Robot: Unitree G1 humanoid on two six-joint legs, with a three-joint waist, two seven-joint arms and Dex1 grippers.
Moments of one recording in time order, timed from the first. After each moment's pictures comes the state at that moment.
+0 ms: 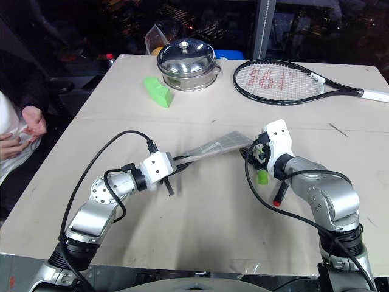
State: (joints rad) left arm -0.15 0.56 -0.15 -0.22 -0.02 0.01 -0.75; right arm -0.34 -0.37 -0.02 -0.49 0.53 1.11 0.23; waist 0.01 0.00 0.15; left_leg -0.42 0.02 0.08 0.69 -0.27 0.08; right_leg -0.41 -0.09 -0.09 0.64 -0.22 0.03
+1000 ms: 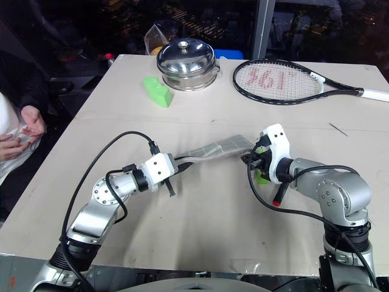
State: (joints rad) left arm -0.15 0.56 -0.16 -0.22 0.00 0.01 -0.73; right arm -0.38 -0.40 -0.12 -0.49 0.73 1.33 0.33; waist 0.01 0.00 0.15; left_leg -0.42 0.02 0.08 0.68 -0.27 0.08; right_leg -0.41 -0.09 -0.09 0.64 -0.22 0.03
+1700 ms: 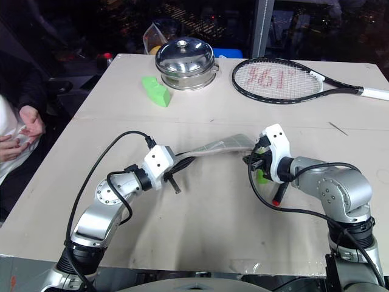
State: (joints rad) left arm -0.13 0.48 -0.13 -0.31 -0.08 0.20 -0.68; right arm -0.39 -0.48 -0.06 -0.46 0.70 1.29 0.35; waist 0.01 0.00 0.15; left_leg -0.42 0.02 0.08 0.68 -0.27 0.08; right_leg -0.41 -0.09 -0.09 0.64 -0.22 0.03
